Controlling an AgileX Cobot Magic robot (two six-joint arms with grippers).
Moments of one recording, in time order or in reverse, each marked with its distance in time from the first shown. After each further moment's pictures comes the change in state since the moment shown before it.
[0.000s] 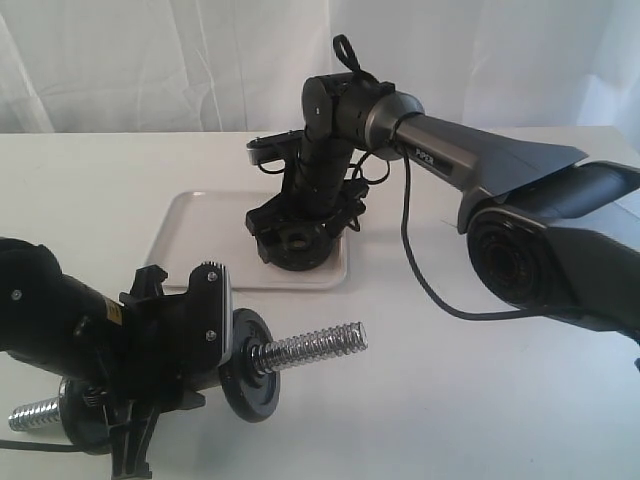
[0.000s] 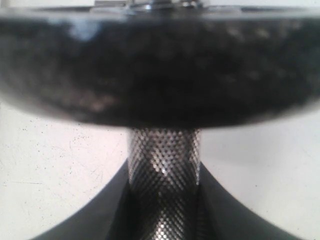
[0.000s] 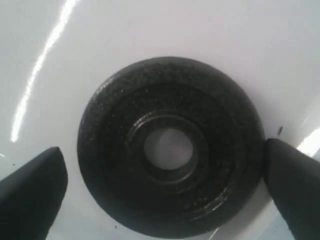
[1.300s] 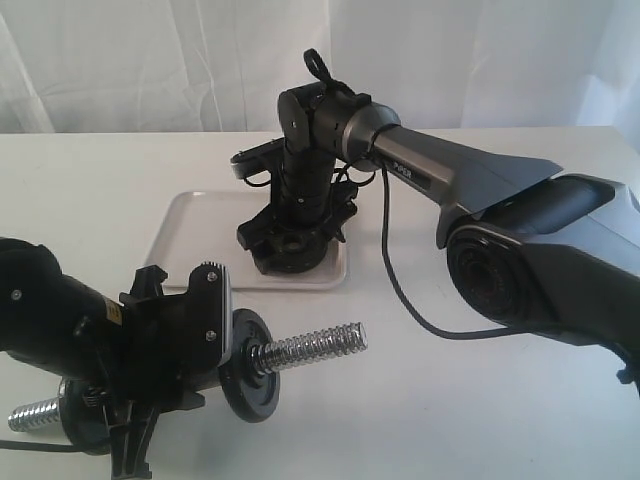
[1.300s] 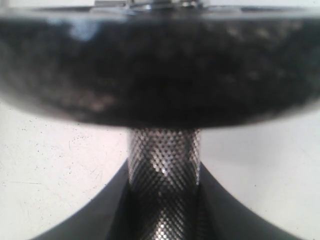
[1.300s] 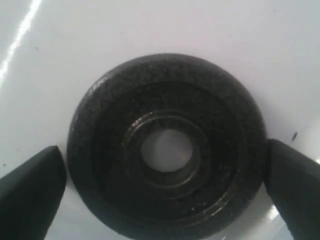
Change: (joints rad) left arm 0.000 0.000 0.000 0.000 0.002 0.000; right arm 0.059 0.045 -0.032 -0.091 0.046 0.009
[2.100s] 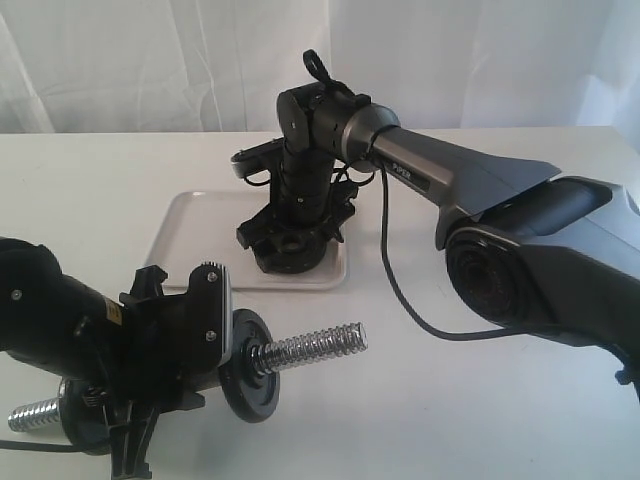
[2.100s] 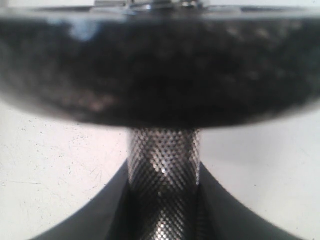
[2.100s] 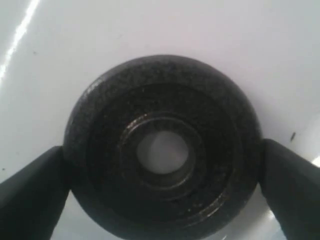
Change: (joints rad) left arm 0.000 0.000 0.000 0.000 0.000 0.000; right arm 0.000 0.024 -0.012 -0.023 0.004 0.014
